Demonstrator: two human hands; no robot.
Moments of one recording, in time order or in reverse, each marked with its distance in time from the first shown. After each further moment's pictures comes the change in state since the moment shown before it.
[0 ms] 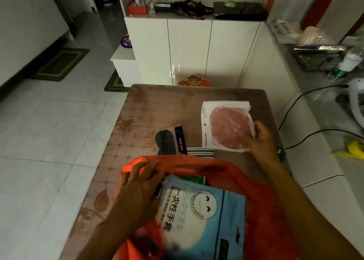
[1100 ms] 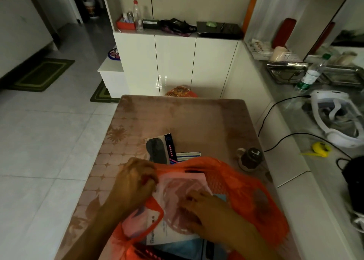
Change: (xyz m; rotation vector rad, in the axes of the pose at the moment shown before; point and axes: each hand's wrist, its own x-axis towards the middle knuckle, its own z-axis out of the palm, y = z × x) left_hand 0.015 -0.004 -0.029 -0.399 0.181 0.030; right_hand -0.164 -0.039 0.041 -1.019 -0.926 -0.399
